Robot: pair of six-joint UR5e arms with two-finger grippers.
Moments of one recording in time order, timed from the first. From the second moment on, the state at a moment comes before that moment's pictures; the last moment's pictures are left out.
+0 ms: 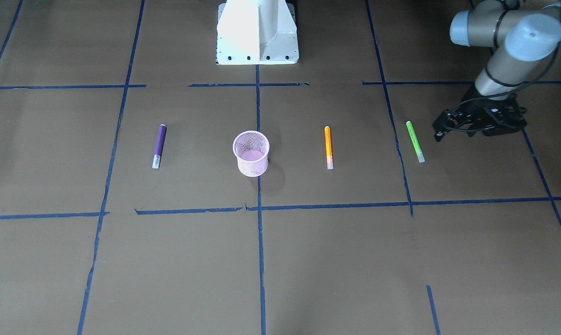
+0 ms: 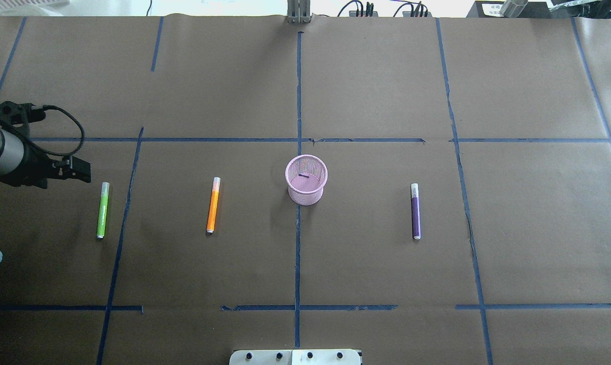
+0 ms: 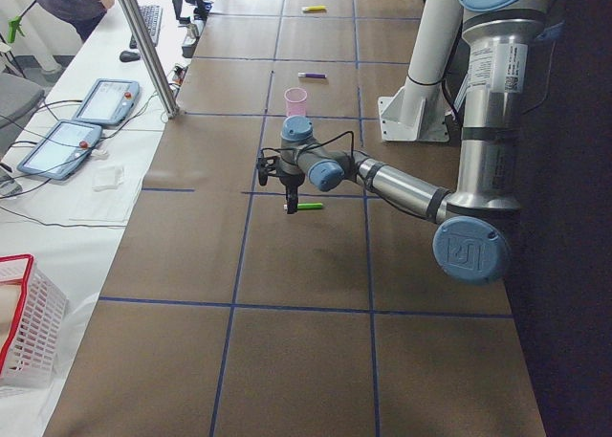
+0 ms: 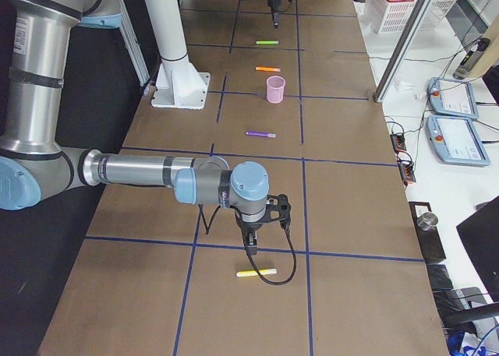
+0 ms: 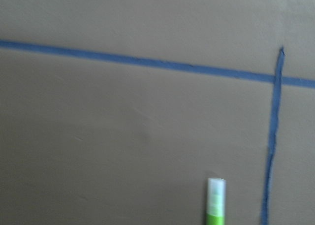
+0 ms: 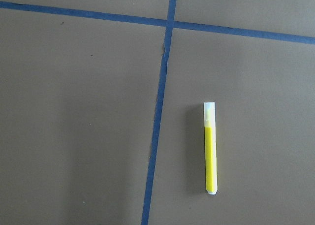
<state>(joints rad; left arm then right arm) -0.82 -1.60 -1.85 -1.94 -2.01 -1.12 1.58 -1.80 1.80 -1.57 2.35 -0.12</state>
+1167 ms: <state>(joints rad) -0.74 -1.67 -1.69 -2.05 -2.00 -1.16 1.58 -1.80 1.80 -1.57 2.35 -0.12</state>
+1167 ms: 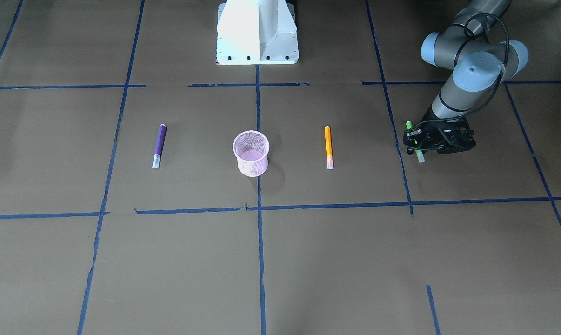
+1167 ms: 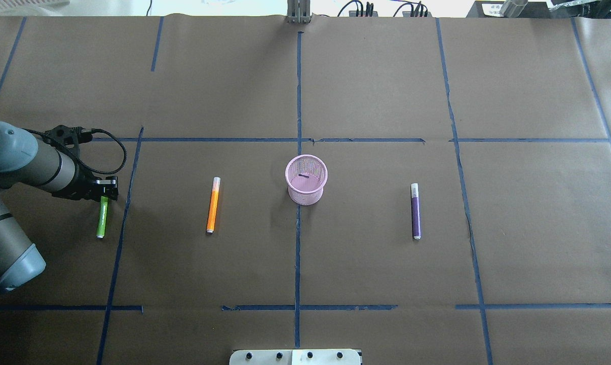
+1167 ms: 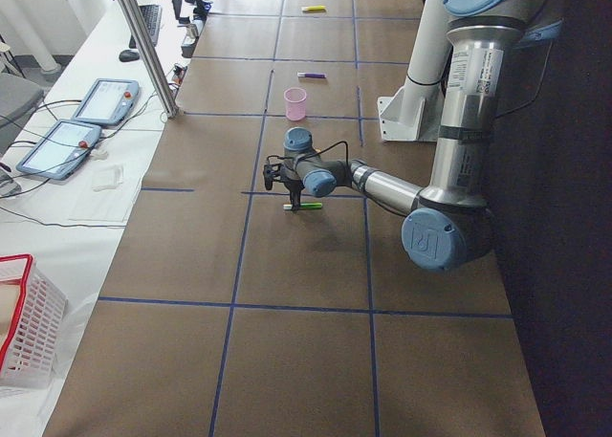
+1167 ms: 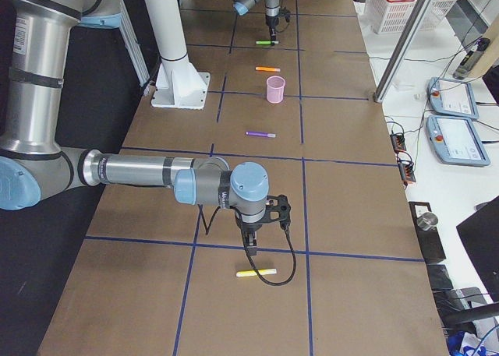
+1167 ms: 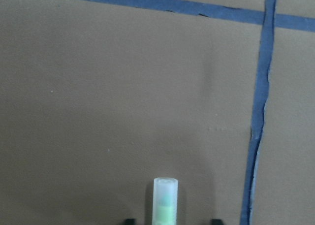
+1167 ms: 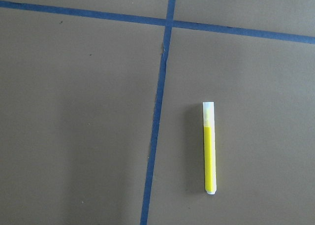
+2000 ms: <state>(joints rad) -0.74 -1.66 -1.69 -2.05 -2.00 -1.16 1.58 -1.80 1.80 -1.57 2.35 -0.12</state>
